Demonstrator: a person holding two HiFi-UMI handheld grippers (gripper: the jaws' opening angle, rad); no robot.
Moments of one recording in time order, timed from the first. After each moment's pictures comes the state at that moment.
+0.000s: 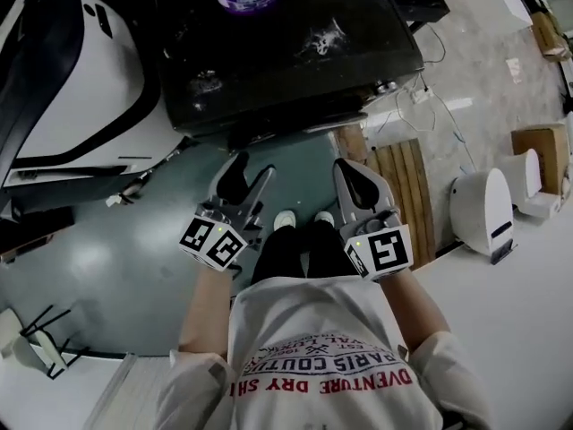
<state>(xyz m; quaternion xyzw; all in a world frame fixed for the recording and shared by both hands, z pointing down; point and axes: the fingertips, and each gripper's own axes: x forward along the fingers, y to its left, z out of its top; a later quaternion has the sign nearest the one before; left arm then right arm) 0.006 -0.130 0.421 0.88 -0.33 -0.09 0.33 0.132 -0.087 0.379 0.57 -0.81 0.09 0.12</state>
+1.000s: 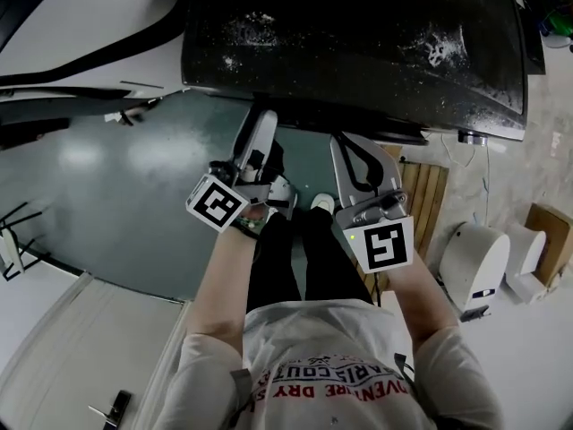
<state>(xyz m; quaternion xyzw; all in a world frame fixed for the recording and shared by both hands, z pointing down) -0.048 -0.212 0.541 0.67 -0.46 -0.36 0.46 0.054 -0.181 0.477 0.40 -0.91 0.03 0.09</state>
